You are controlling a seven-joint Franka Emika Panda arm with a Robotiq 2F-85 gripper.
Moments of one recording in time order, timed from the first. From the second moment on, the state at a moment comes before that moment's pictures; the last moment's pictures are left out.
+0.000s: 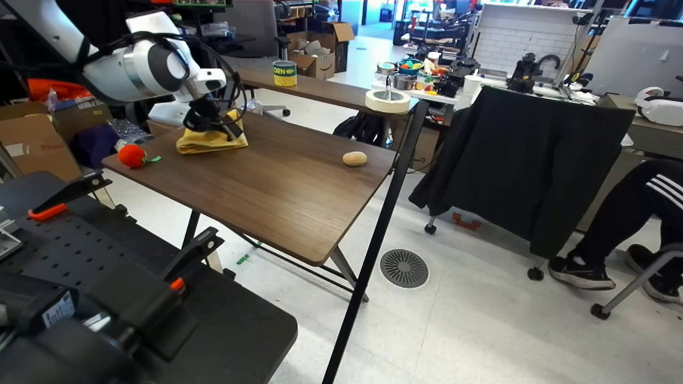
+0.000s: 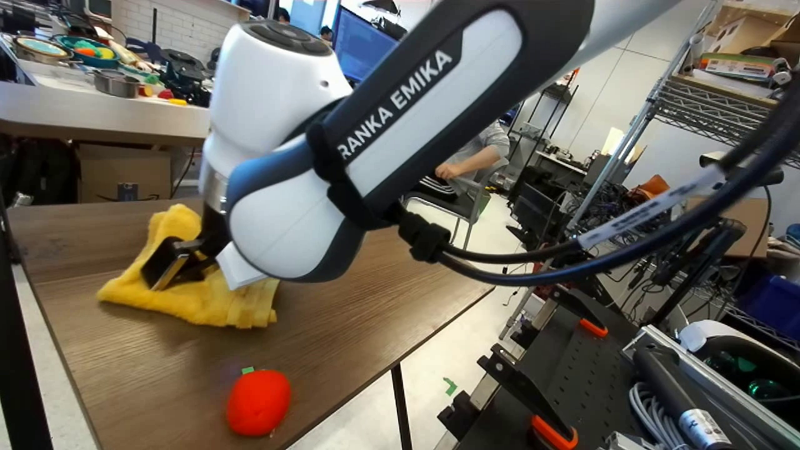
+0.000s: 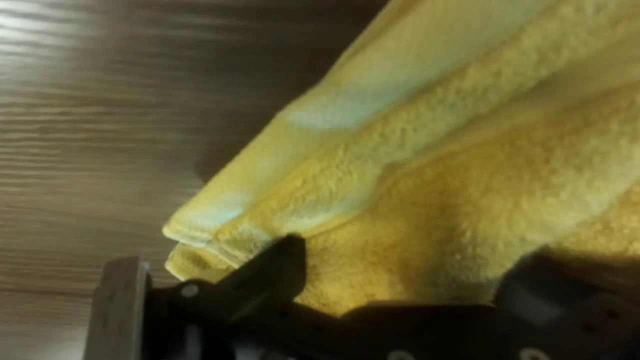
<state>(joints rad) 0.59 1.15 -0.25 -1.47 -0.05 2.85 0.46</state>
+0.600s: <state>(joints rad) 0.51 1.25 -0.49 -1.43 -0.03 2.87 0.76</state>
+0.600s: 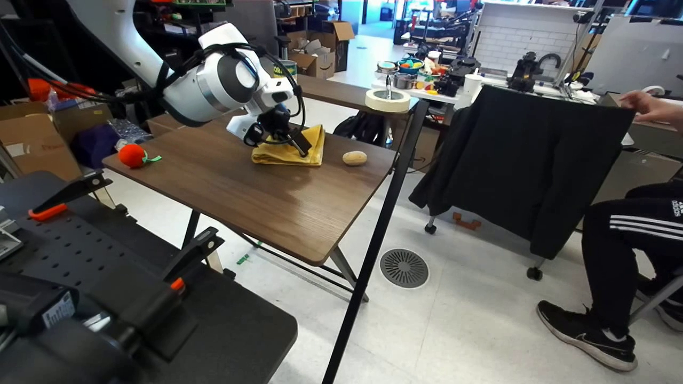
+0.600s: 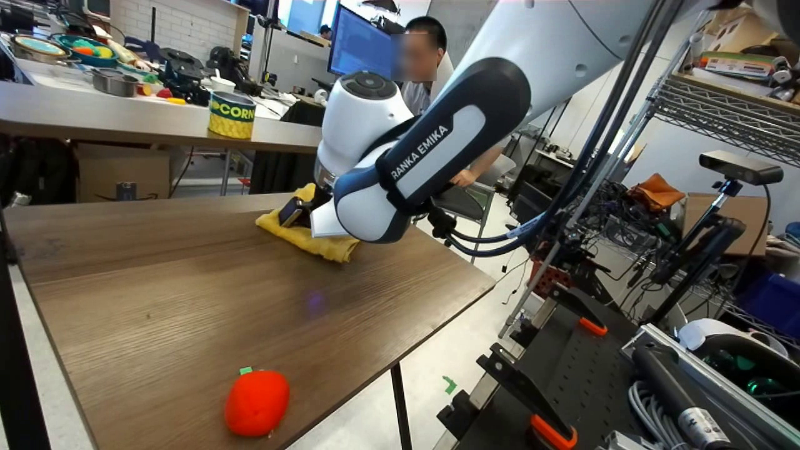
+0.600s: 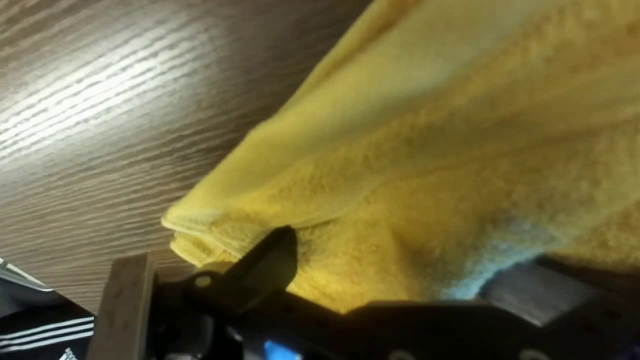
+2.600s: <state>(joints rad) 0.74 1.24 -0.59 -1.51 -0.11 2.75 0.95</state>
